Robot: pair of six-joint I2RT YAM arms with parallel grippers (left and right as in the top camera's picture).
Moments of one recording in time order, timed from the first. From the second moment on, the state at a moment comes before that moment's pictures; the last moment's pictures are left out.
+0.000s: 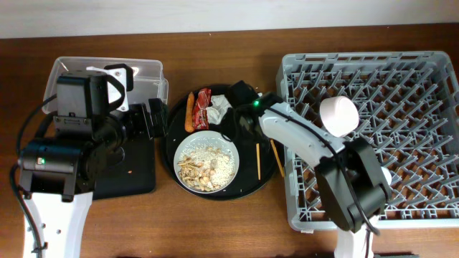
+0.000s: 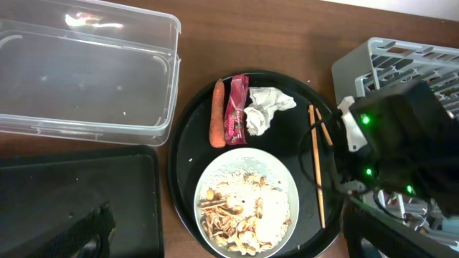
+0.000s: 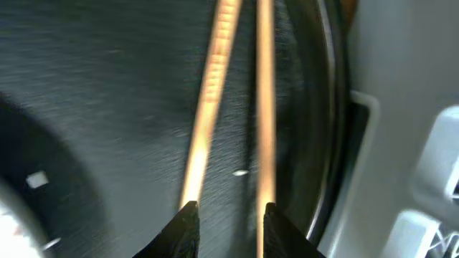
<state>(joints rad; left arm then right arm) -0.12 1.25 1.56 -1.15 0.11 -0.22 0.53 2.03 1.48 -0.89 0.26 0.33</state>
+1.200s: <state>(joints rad) -0.12 1.25 1.56 -1.15 0.11 -0.22 0.43 1.85 1.73 -1.10 0.20 0.26</state>
